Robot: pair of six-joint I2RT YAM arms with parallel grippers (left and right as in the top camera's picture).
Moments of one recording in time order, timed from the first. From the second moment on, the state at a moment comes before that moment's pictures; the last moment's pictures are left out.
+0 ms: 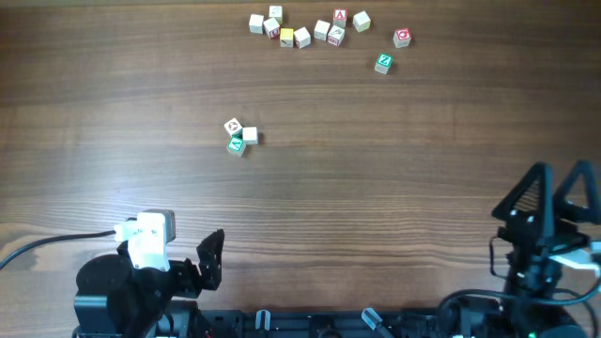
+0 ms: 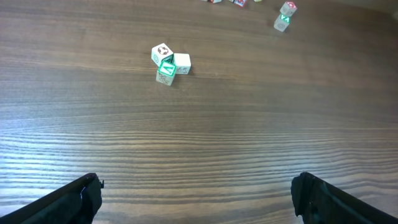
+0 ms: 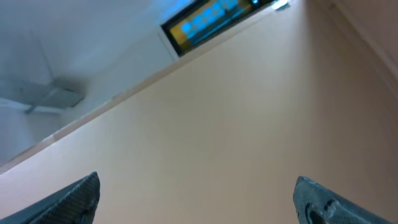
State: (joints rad) left arm -0.03 0.32 0.82 -1.15 0.23 -0.16; right arm -0.13 0.07 0.31 0.35 0.02 0.61
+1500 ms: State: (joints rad) left arm -0.03 0.32 0.82 -1.15 0.22 -0.16; right arm -0.12 0.02 0.01 0.01 0.01 0.63
